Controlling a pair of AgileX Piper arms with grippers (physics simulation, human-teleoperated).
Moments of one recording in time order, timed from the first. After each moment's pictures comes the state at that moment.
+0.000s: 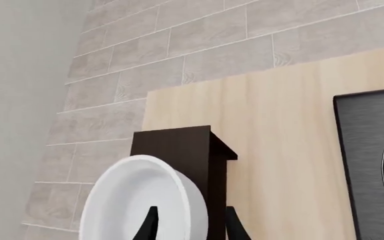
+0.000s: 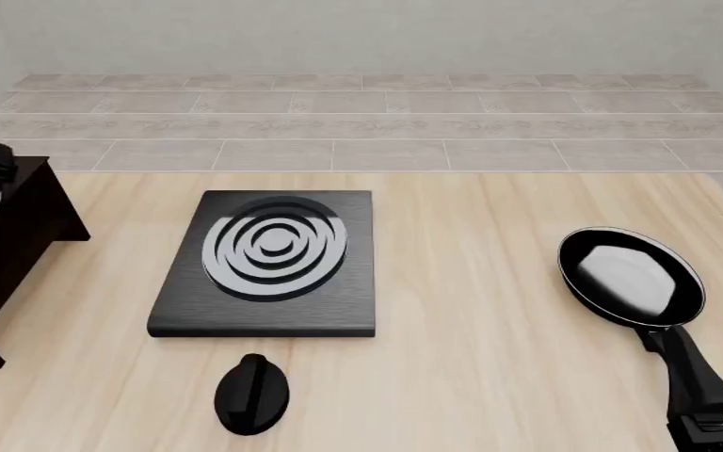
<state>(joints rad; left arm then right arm) 0.38 1.49 -1.18 0.34 0.53 0.00 0.01 0.00 0.00 0.00</state>
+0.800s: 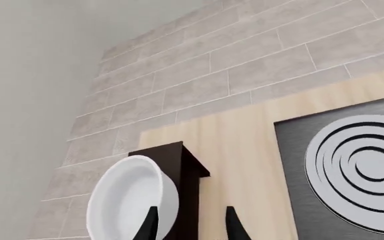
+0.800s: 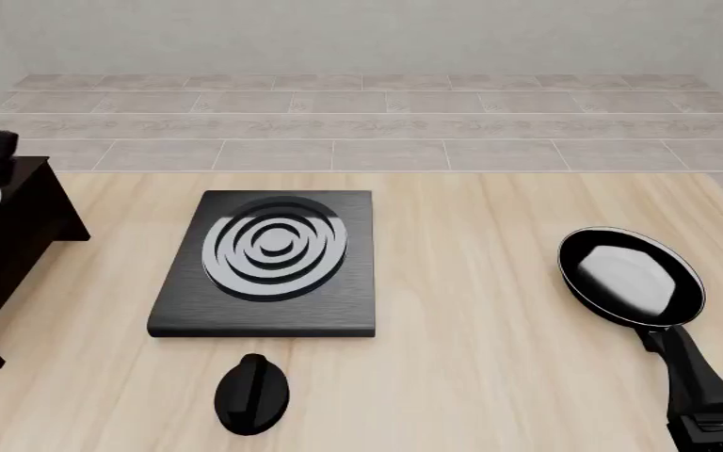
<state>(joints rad) 0.22 1.05 -0.96 0.35 0.48 0.00 0.01 0.00 0.00 0.00</state>
